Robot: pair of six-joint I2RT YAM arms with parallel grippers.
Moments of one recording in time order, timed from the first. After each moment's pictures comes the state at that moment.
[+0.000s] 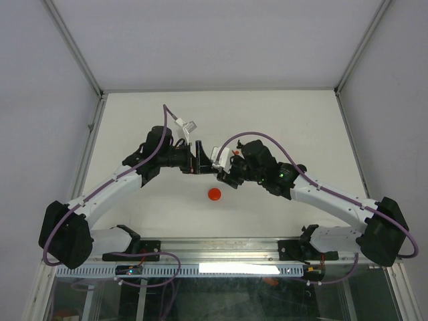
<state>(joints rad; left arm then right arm) -0.53 1.23 0.85 -0.13 0.68 -0.63 0.89 1.21 0.87 -0.21 -0.22 -0.44</state>
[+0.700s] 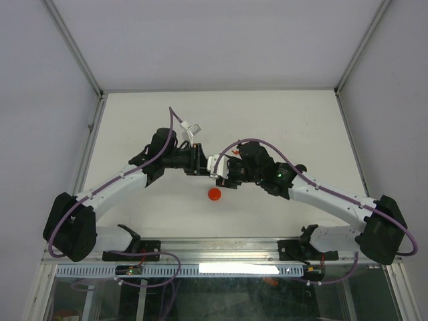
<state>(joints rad) -0.56 1.30 0.81 -0.01 0.74 -0.68 0.92 1.22 0.89 -0.22 -0.27 -0.63</state>
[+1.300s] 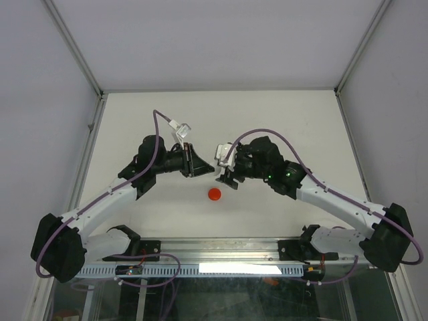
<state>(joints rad) -0.56 1.15 0.72 0.11 0.66 -0.65 0.88 1.18 0.89 -0.20 -0.33 -0.52</state>
